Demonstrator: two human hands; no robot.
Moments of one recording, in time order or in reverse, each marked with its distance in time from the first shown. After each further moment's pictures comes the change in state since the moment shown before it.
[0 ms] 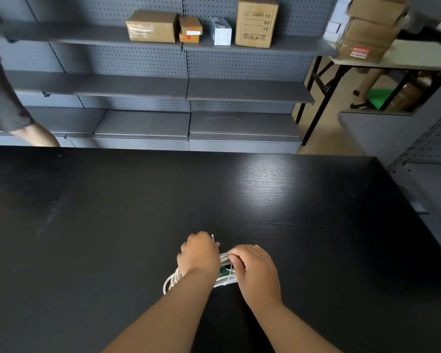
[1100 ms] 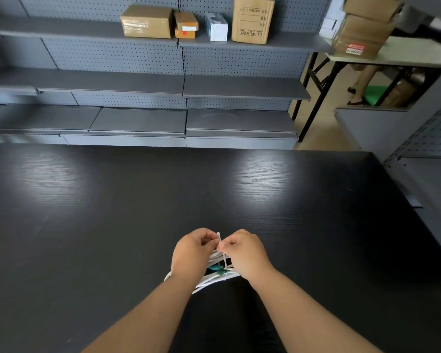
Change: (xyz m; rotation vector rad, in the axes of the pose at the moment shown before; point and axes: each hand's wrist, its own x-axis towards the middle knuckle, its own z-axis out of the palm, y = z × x) left_hand -0.005 -0.029 -0.003 -0.635 -0.037 0.197; right_hand 0.038 -0.027 -0.008 0.186 -0.371 0.412
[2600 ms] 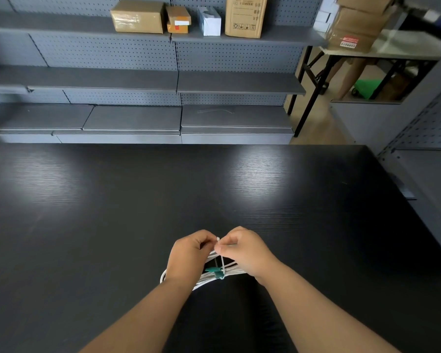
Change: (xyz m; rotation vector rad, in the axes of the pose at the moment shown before) left_hand -0.012 -0.007 -0.003 0.018 -0.045 0.227; right_hand -0.004 0.010 -0.011 0.137 -0.158 -0.043
